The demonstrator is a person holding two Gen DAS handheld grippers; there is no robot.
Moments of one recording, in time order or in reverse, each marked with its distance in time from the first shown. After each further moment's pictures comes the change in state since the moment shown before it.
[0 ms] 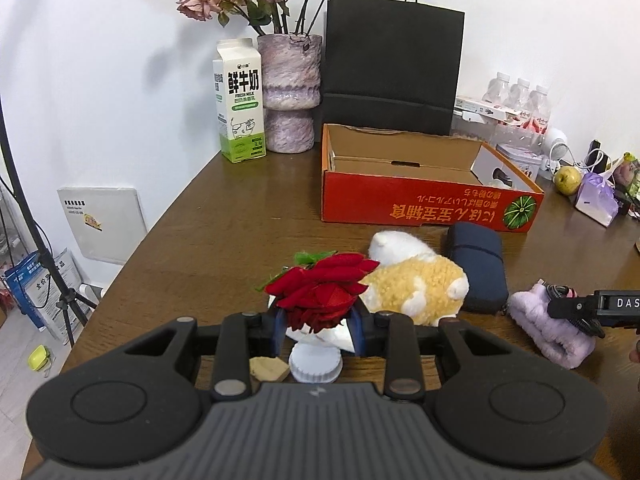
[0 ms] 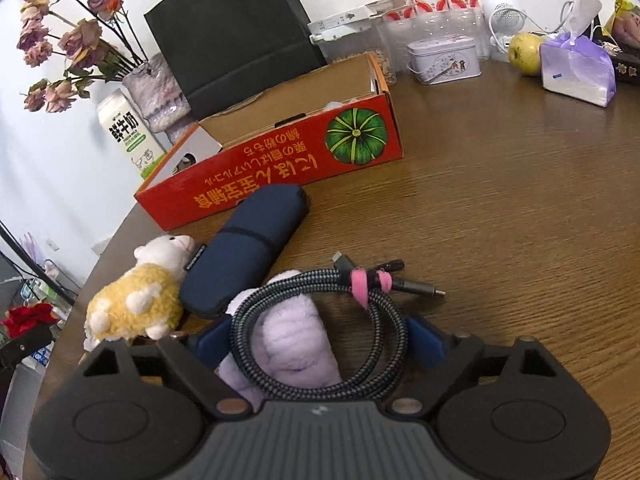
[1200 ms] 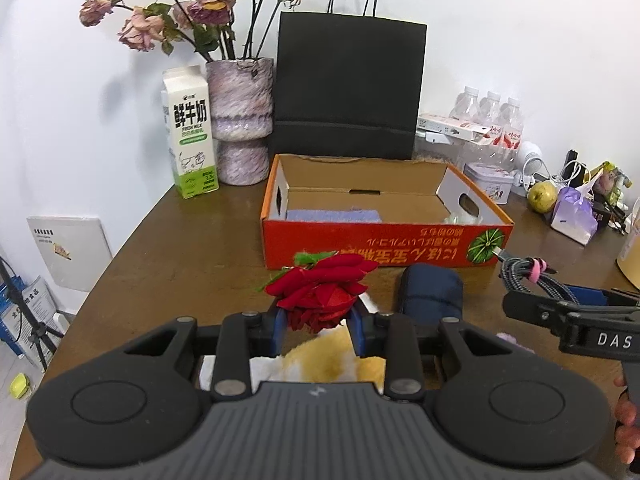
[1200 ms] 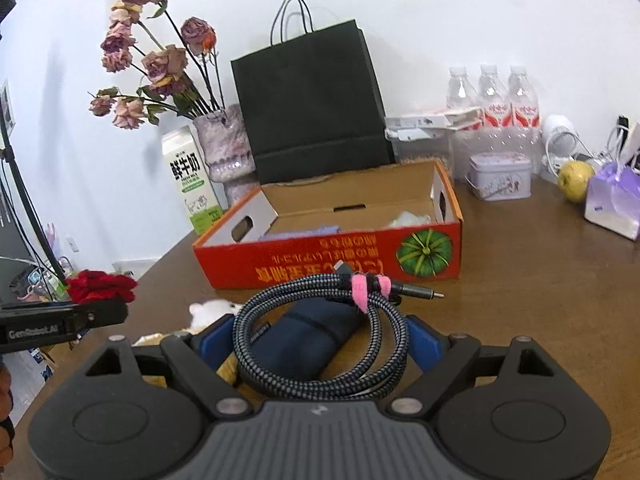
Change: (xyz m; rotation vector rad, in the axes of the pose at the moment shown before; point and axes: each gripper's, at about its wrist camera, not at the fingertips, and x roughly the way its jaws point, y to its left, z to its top) left arm 0.023 -0.045 0.041 0.036 -0.040 -0.068; right arm -0.026 0.054 0.027 -0.222 -0.237 0.051
